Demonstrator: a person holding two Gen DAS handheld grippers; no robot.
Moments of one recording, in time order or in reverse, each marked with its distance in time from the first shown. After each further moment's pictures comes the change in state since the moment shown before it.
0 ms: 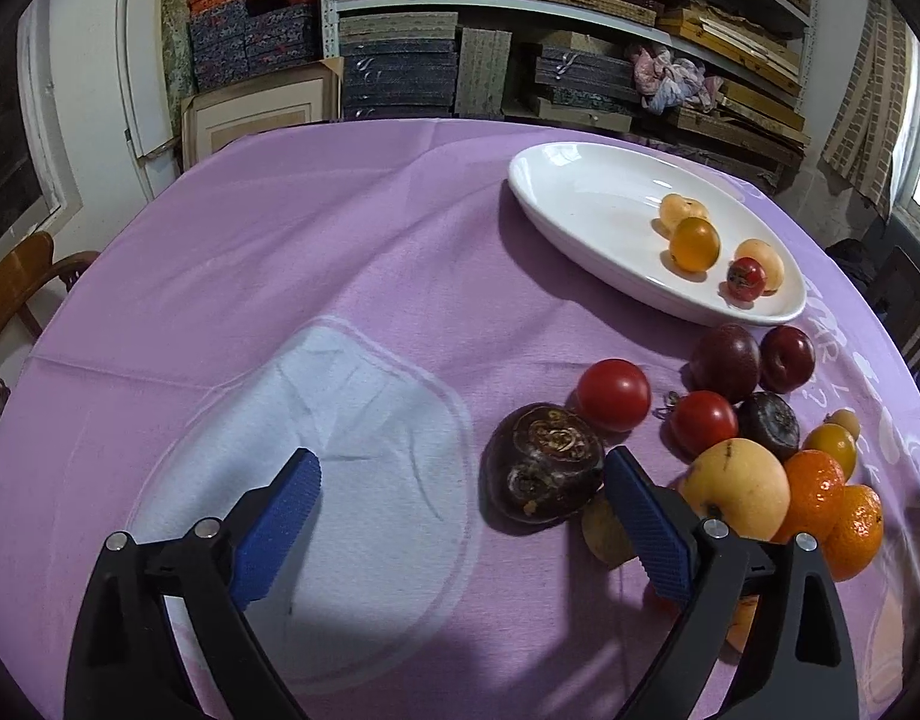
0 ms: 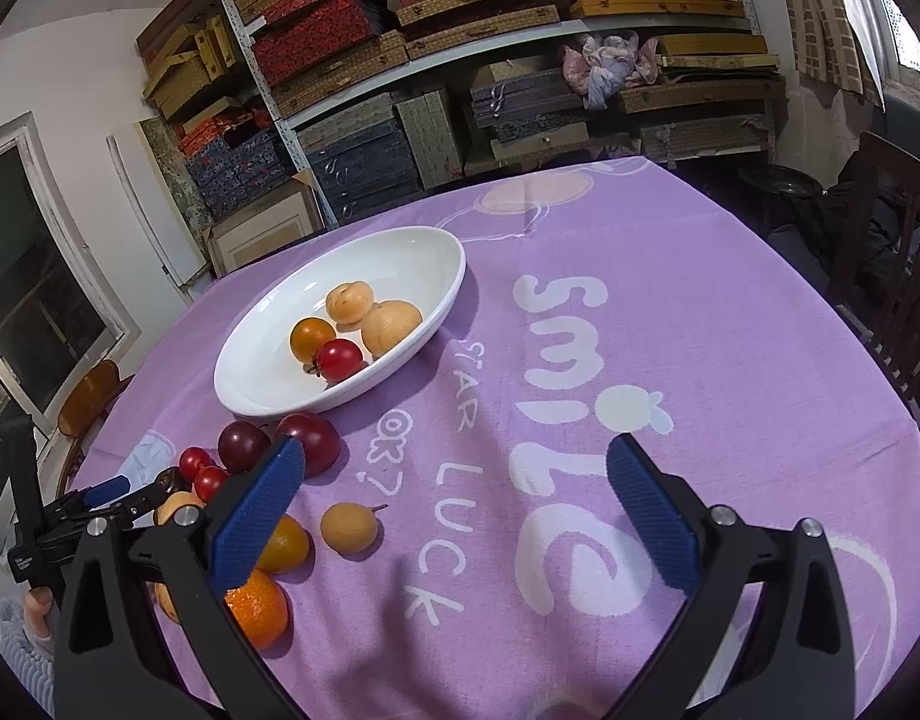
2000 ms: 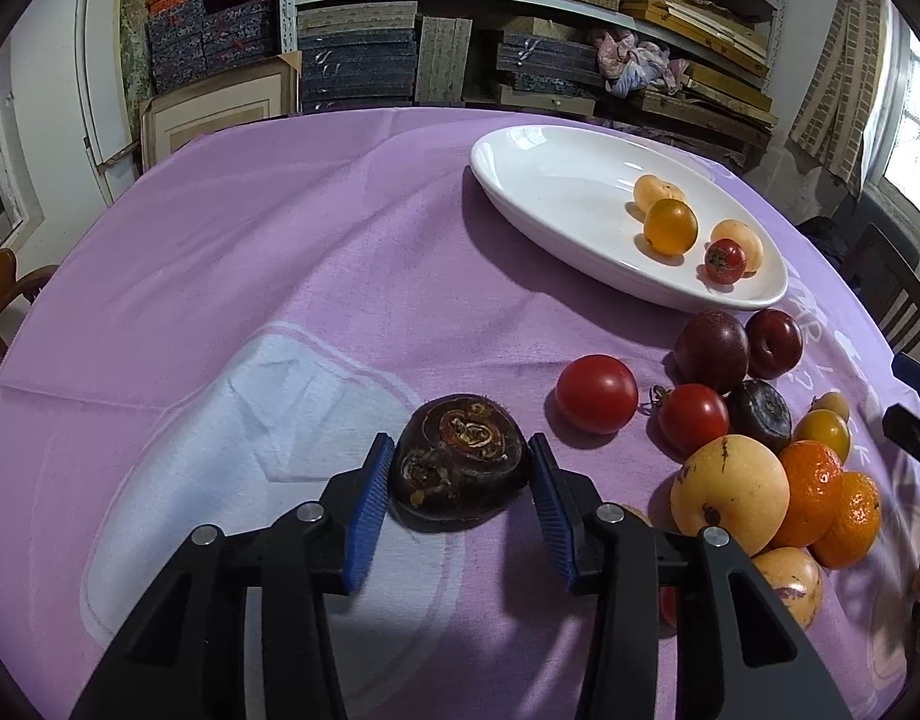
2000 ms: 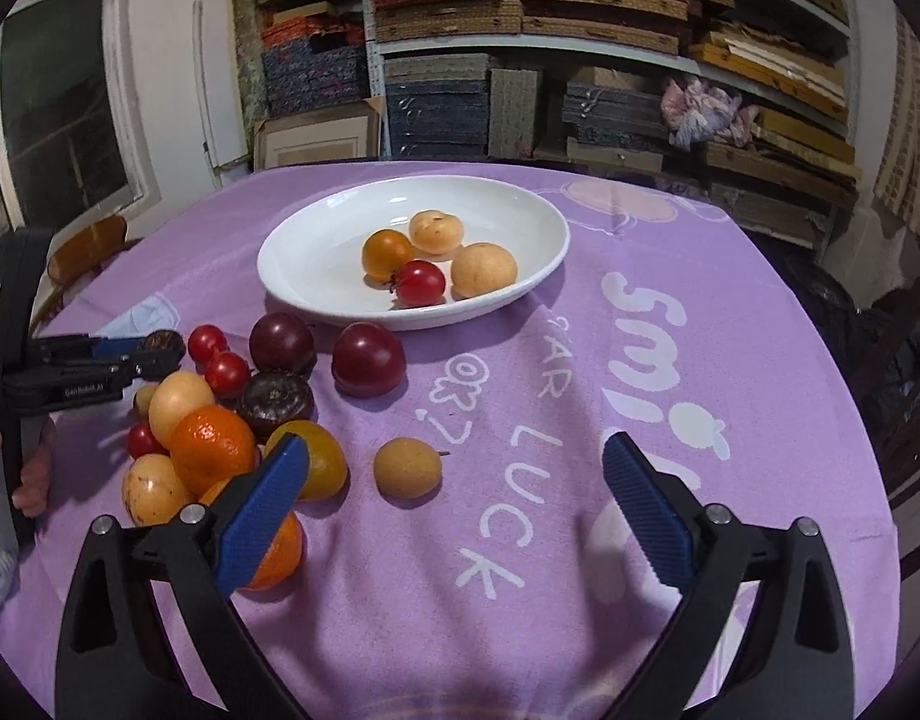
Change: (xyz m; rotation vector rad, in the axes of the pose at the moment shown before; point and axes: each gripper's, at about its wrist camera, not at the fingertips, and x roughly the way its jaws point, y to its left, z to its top) left arm 0.010 -0.001 0.006 0.064 0.020 -0.069; right arm 0.016 0.070 -0.034 -0.385 0.077 -0.030
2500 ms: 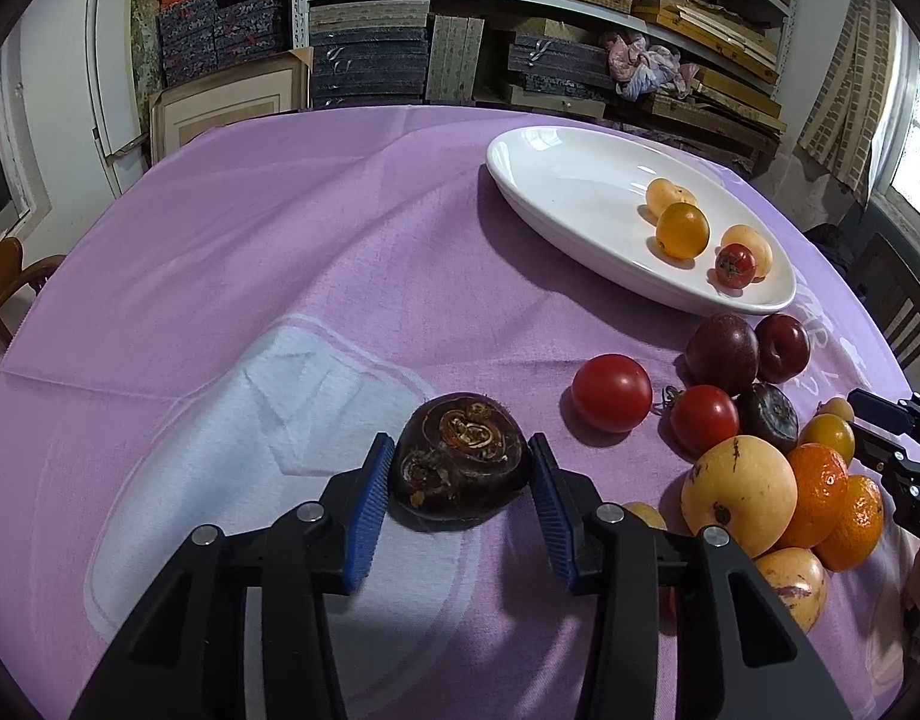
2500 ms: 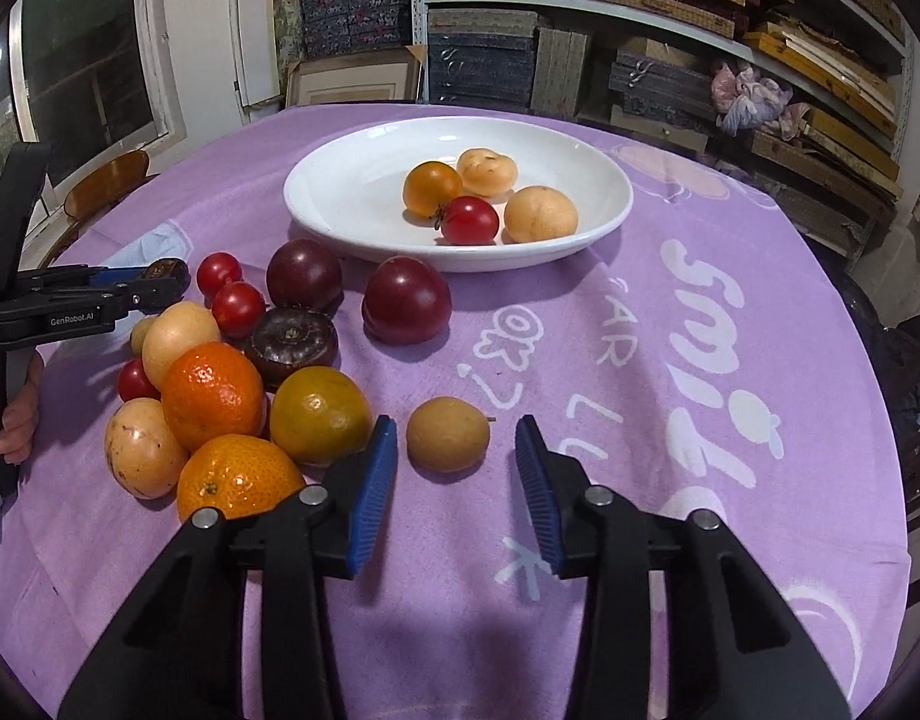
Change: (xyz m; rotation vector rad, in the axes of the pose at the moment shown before) left arm -0.002 0.007 -0.002 -0.013 0.001 0.006; right arm 0.031 0.009 -0.004 -0.059 0.118 0.053
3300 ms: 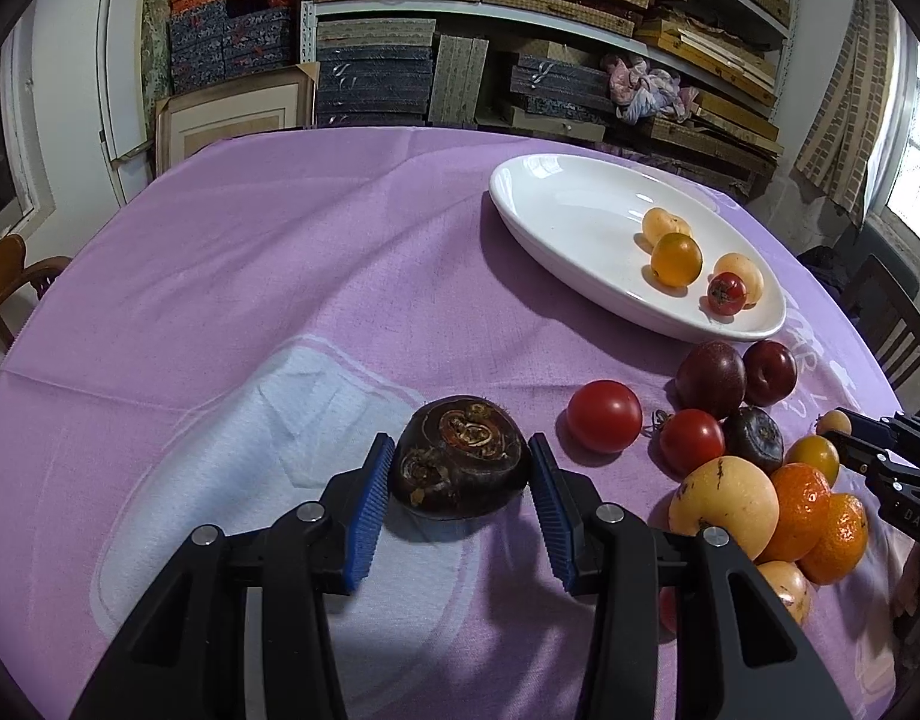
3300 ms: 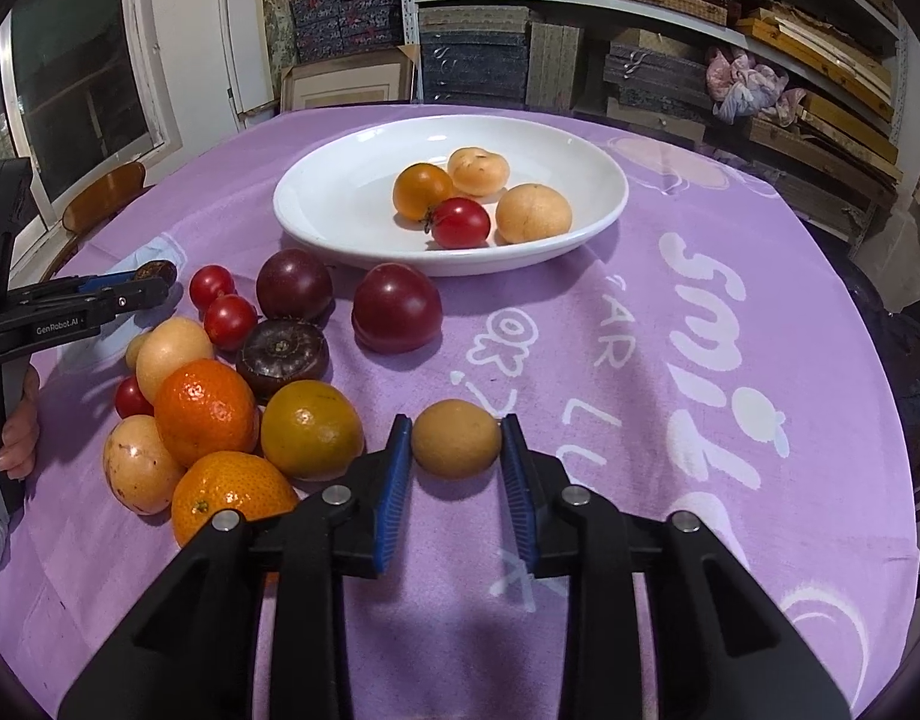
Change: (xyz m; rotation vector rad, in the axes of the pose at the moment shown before) left arm -0.010 0.000 0.002 -0.027 -0.056 -0.015; right arm -0.001 -0.010 0.003 0.046 -0.007 0.017
